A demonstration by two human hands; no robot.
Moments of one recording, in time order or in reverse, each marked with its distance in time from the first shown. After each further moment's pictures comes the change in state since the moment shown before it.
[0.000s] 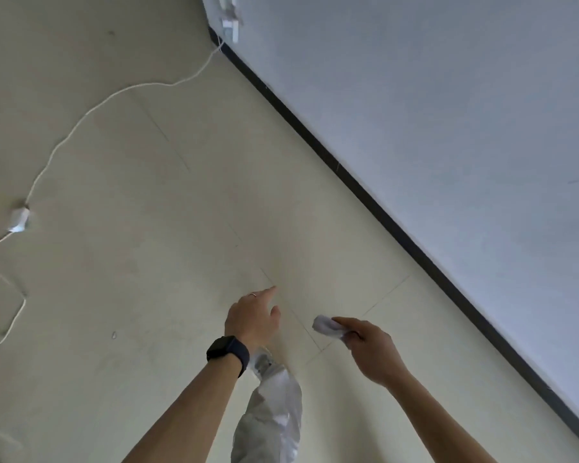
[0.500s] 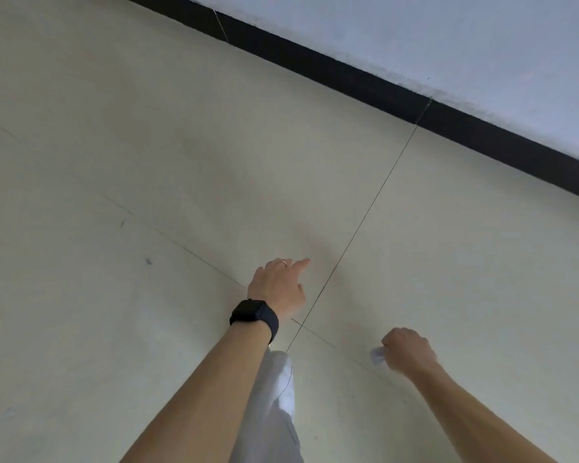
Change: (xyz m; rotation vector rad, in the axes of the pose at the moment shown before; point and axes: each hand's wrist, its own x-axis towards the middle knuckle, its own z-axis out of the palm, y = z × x) left_hand 0.272 0.035 0.415 0.529 -0.257 0.274; right_hand 0.250 0.495 0.178 -0.278 -0.196 0.496
